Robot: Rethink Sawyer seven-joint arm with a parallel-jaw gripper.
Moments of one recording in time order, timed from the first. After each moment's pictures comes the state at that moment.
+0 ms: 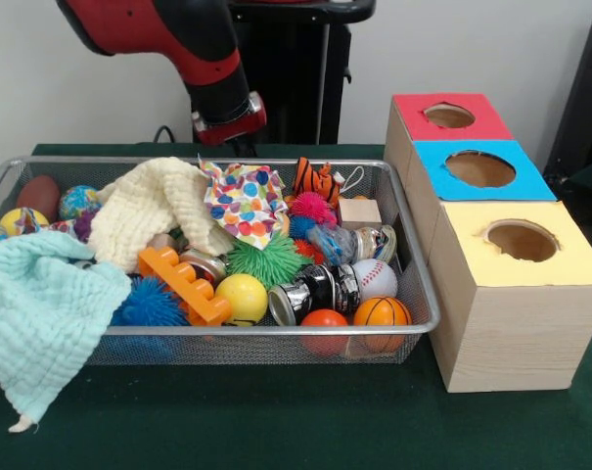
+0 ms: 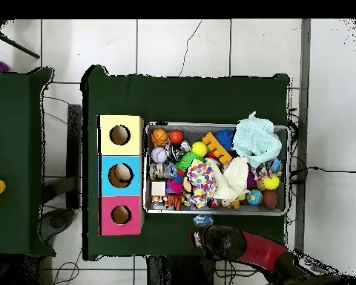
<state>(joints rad) -0.83 -0.37 0.16 2.04 -0.44 0.27 1.22</state>
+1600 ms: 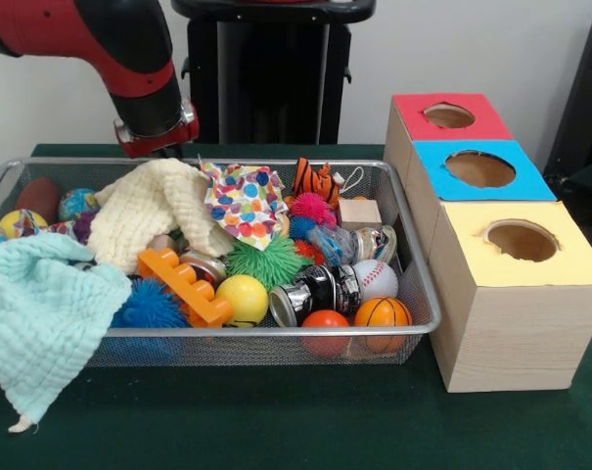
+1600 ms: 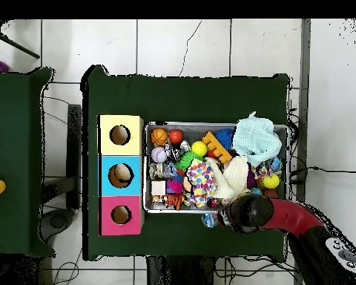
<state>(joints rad) -0.84 -0.47 0.25 1.78 -0.54 0.71 1.22</state>
